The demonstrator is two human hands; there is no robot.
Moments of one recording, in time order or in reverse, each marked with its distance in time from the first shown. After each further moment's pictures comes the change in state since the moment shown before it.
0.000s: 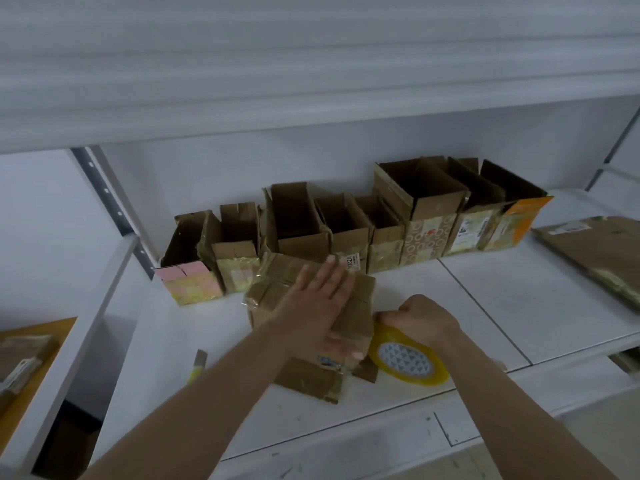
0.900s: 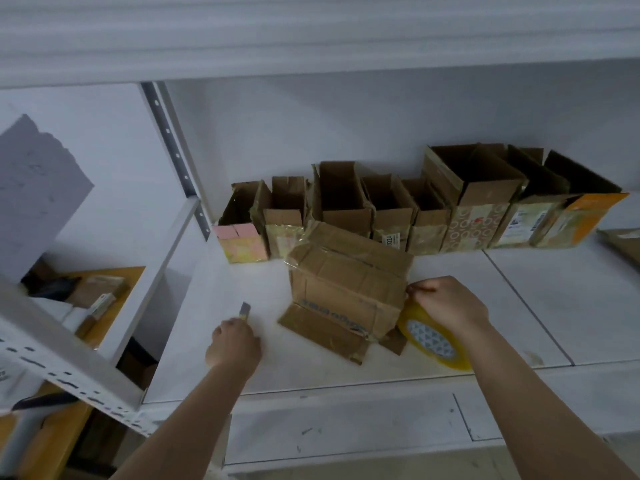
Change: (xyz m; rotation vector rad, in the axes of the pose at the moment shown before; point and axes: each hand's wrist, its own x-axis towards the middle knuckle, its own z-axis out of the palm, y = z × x) left_hand -0.129 -0.031 0.102 -0.445 -0.049 -1.151; right_hand -0.019 -0.007 0.011 0.004 0.088 -0.188
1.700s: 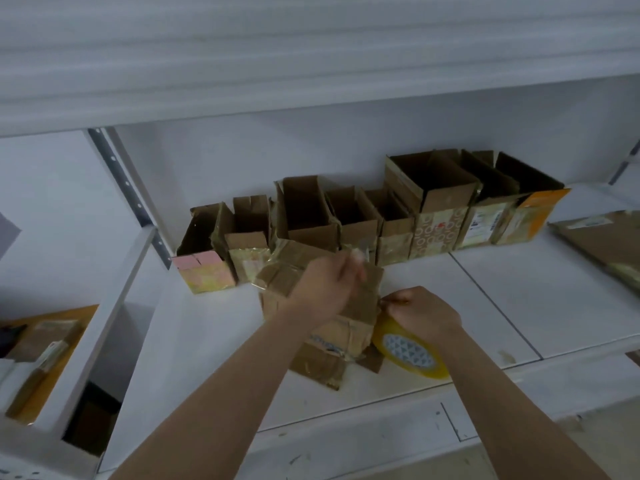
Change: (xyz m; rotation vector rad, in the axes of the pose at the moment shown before) left_hand -0.043 0.169 -0.090 -0.713 -0.164 0.806; right_hand -0.002 -0.004 -0.005 0.046 -0.046 0.068
